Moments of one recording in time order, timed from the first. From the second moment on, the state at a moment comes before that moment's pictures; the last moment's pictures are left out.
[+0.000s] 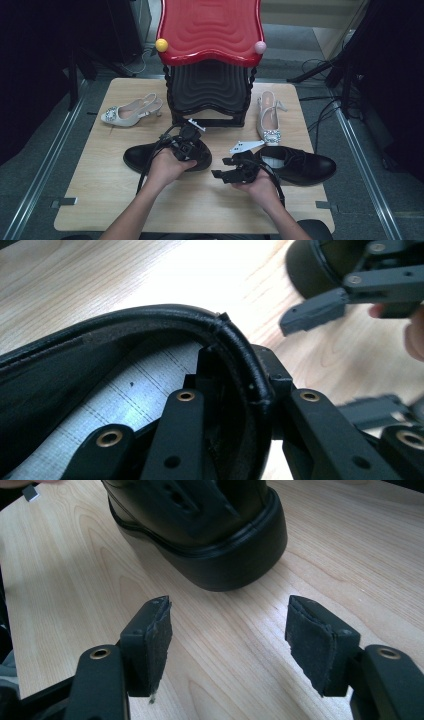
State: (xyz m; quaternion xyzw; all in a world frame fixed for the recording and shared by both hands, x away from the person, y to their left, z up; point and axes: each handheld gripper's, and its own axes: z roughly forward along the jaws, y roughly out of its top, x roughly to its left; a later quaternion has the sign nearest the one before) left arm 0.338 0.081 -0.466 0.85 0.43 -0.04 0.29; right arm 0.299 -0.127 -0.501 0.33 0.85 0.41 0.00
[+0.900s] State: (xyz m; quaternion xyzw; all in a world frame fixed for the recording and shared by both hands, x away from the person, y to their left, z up) left arm 0.299 0.137 -0.434 0.84 0.41 0.01 0.35; right arm 0.296 -0.125 -0.481 0.30 0.85 0.44 0.03
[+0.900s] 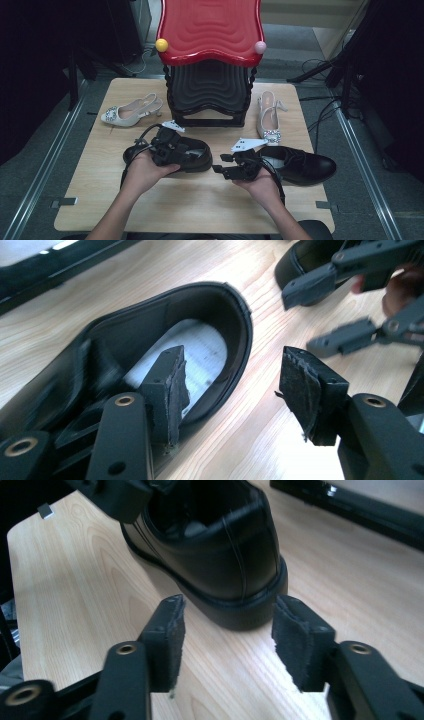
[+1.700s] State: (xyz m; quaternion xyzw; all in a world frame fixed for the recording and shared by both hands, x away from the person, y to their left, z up) left arm 0.264 0.219 -0.456 0.79 0.48 0.06 0.38; right arm 0.341 -0.058 -0.459 0.25 0.87 0.43 -0.02
